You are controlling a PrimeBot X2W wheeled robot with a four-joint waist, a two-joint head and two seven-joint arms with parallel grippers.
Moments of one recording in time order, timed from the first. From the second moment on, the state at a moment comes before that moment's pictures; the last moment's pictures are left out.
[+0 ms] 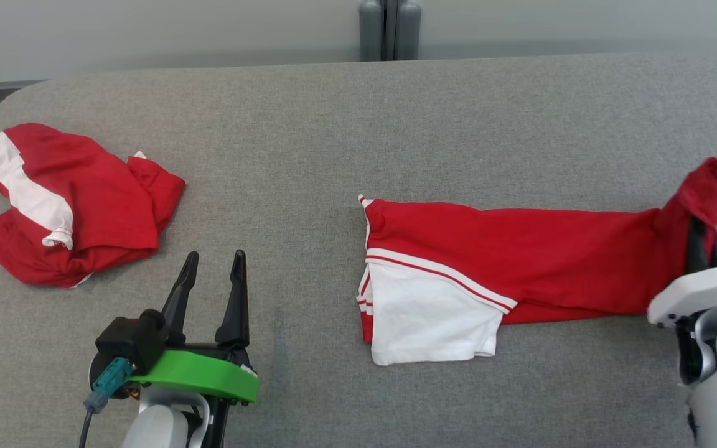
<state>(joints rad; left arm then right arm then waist) -0.15 0.05 -0.17 0.25 -0.39 -0.12 -0.26 -0.39 -0.20 -0.27 0.68 0.17 0.13 -0.26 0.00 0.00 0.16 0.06</state>
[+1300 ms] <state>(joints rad) -0.11 0.05 -0.17 0.28 -0.44 -0.10 -0.26 -0.40 -0.05 0.54 0.69 0.48 0.13 -0.25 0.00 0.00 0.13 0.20</state>
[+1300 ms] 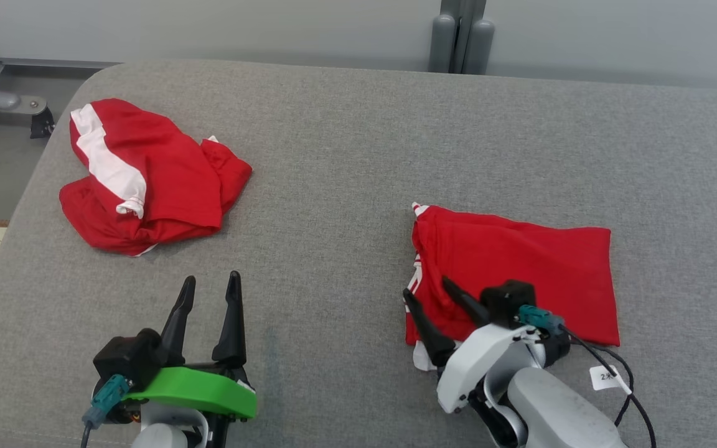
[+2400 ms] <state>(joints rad) -0.12 0.05 -0.16 0.12 -0.26 -0.09 -0.26 -0.25 -0.18 0.14 0.16 0.09 0.13 -0.26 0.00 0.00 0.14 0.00</state>
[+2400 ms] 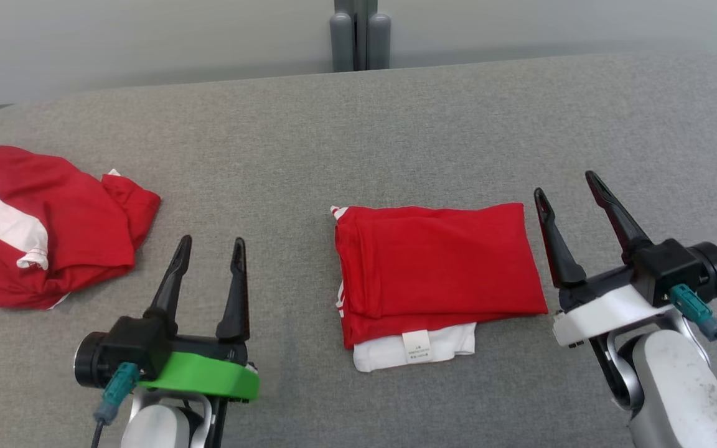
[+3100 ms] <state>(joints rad) -0.12 0.05 -0.19 0.14 -0.23 -0.07 -0.26 -0.19 -0.11 0.05 0.18 0.04 0.13 -0.26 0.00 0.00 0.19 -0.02</state>
